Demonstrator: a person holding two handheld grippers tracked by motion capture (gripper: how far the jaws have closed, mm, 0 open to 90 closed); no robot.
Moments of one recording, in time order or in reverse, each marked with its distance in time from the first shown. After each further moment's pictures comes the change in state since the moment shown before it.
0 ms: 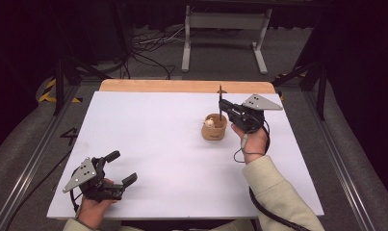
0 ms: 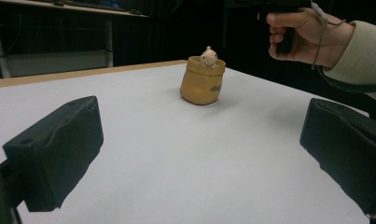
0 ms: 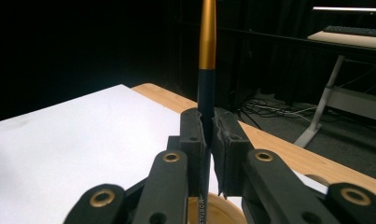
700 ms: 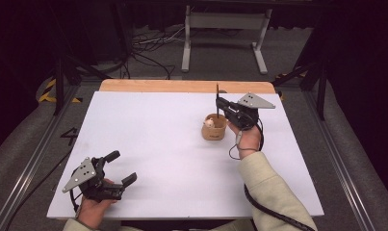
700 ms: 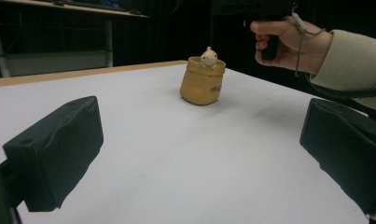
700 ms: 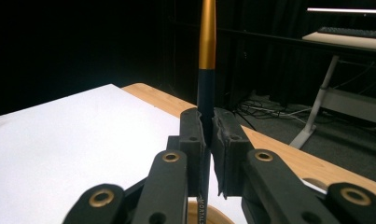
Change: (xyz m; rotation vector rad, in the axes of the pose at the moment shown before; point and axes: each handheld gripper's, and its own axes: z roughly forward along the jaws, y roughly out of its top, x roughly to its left) left arm 0.000 0.000 -0.001 -0.008 0.001 -0.005; right arm -0.008 -0.012 0.022 -0.007 -0.020 -0.005
